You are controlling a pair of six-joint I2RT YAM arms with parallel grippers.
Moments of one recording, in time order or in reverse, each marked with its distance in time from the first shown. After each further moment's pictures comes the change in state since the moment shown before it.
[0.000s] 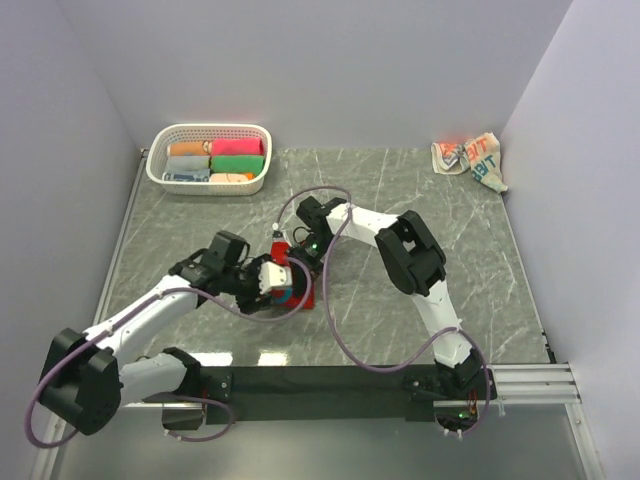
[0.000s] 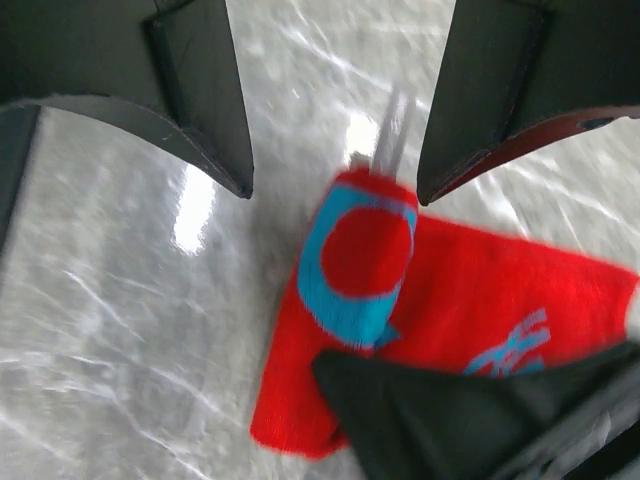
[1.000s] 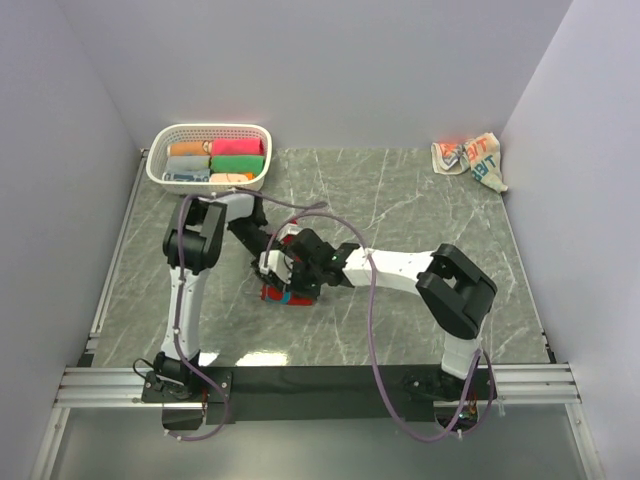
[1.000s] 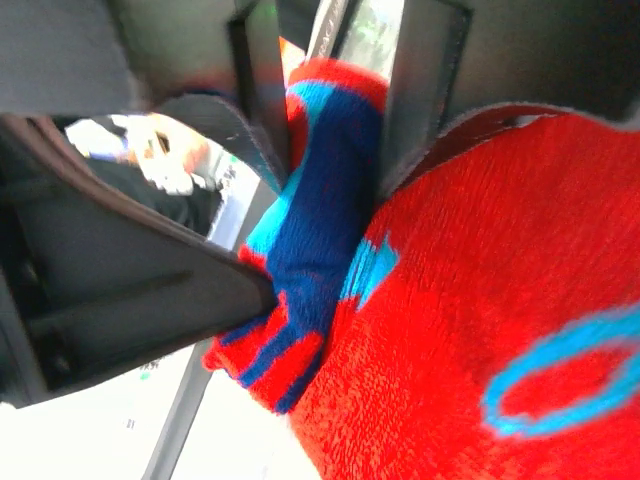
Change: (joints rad) left arm 0.158 1.252 0.943 -0.903 0.378 -0.056; right arm 0.251 -0.461 -0.549 0.613 0.637 -0.225
